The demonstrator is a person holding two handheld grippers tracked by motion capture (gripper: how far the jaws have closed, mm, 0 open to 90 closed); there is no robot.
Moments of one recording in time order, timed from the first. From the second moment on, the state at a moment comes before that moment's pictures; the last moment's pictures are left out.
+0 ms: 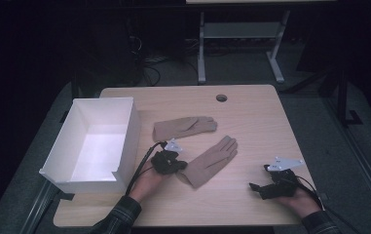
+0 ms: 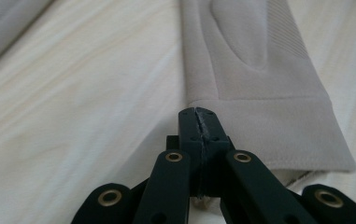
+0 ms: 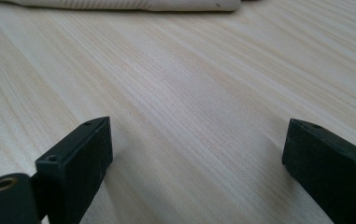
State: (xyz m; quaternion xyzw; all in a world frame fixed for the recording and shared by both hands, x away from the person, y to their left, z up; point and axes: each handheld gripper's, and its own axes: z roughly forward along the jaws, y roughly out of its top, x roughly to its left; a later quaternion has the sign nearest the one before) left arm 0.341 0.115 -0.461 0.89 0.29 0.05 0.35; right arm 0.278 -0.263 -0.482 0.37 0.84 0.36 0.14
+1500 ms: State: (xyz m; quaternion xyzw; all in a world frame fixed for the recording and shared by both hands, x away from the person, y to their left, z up) left arm 0.298 0.126 -0.455 0.90 0.27 0.08 0.33; right arm 0.276 -0.256 -0.469 0.35 0.86 0.36 0.11
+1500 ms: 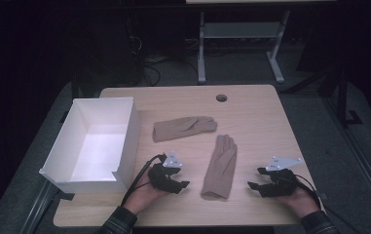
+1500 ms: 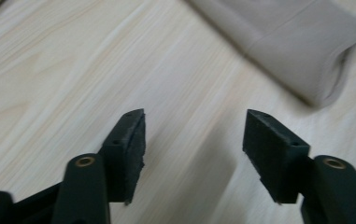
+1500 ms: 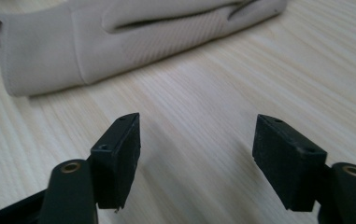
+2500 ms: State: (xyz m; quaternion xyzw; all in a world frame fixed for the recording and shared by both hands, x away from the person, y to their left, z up) left arm 0.299 0.160 -0.472 0.88 0.31 0.12 0.35; right arm 0.315 -0.177 -0.460 0.29 0.88 0.37 0.06
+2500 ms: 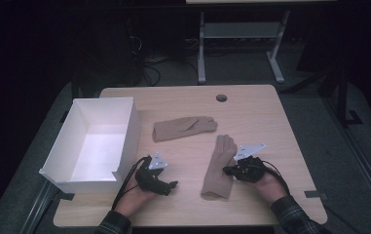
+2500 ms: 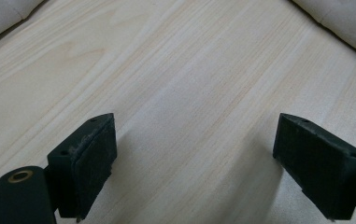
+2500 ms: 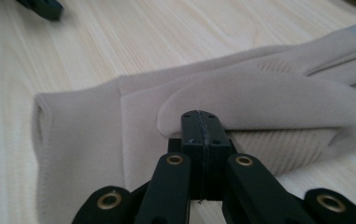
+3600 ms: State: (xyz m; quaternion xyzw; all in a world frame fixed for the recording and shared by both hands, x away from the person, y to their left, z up) left arm 0.298 0.162 -0.475 0.87 0.30 0.12 0.36; right arm 0.297 -0.233 -0.462 0.32 0.88 0.34 0.08
